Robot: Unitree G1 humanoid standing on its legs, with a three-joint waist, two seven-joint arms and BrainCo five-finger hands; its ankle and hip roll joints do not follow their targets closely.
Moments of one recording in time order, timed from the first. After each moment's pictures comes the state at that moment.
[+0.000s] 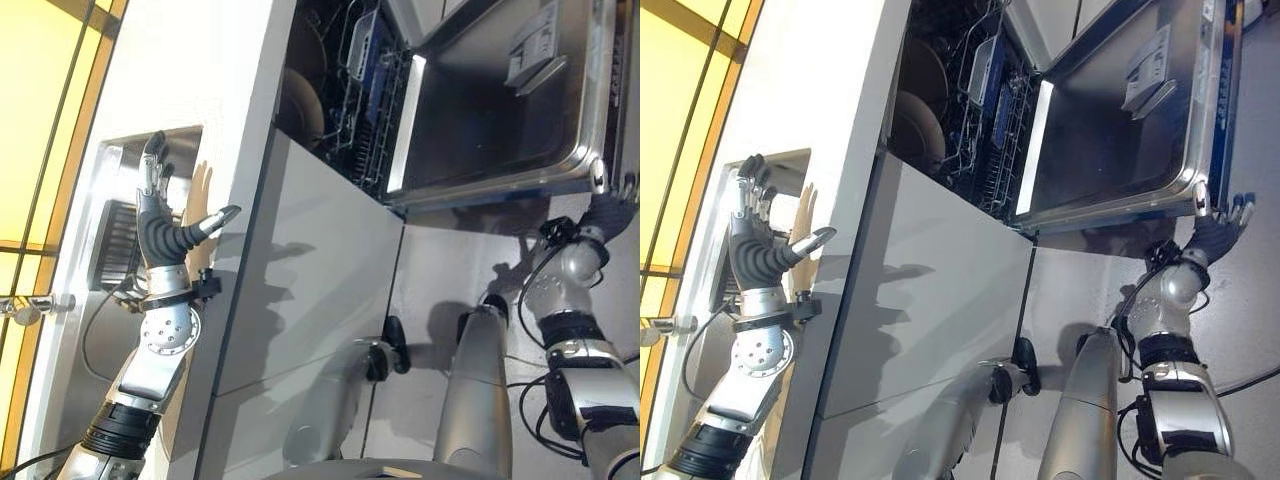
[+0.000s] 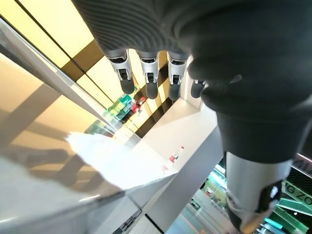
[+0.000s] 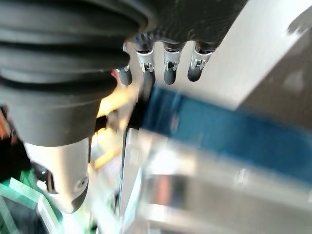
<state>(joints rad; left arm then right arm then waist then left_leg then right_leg) -0.07 0.57 -0.13 -0.16 -0.11 -0.42 0.58 -0.62 -0.56 -0.08 0.80 0.88 -0.54 -0.32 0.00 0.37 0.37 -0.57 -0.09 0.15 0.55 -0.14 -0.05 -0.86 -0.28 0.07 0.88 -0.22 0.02</state>
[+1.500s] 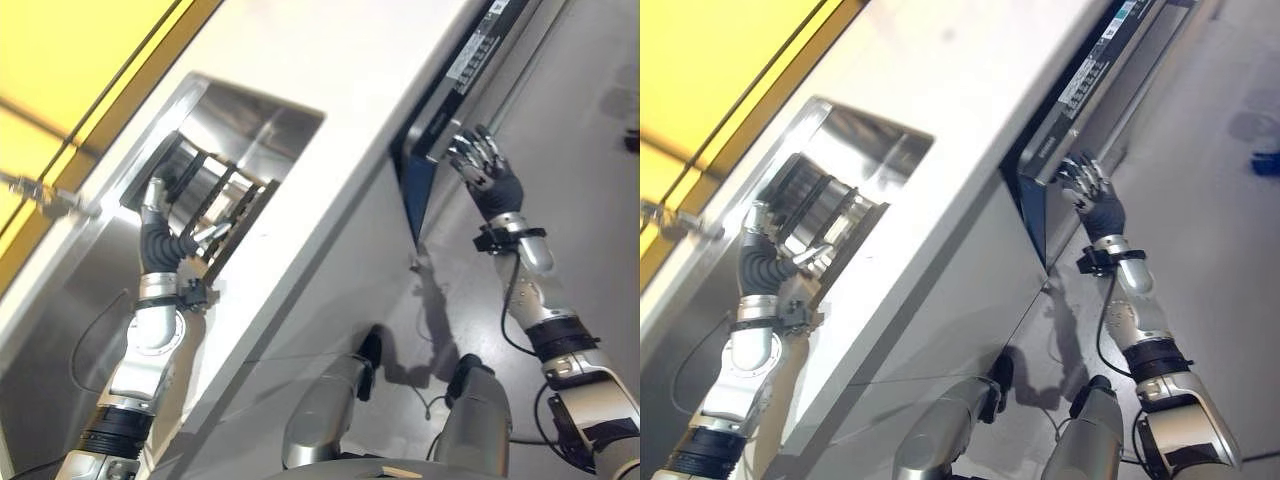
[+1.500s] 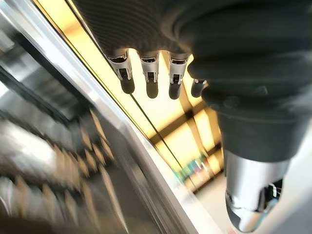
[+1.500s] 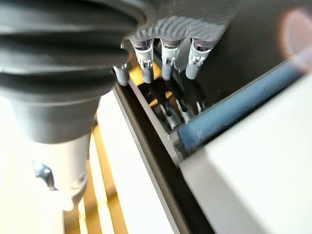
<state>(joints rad) -0.07 0.57 -0.03 0.00 -0.21 -0.38 0.39 -0.53 -0.51 0.20 0.43 0.85 -0.33 0.19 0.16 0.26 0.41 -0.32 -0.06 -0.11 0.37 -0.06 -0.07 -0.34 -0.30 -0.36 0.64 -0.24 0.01</state>
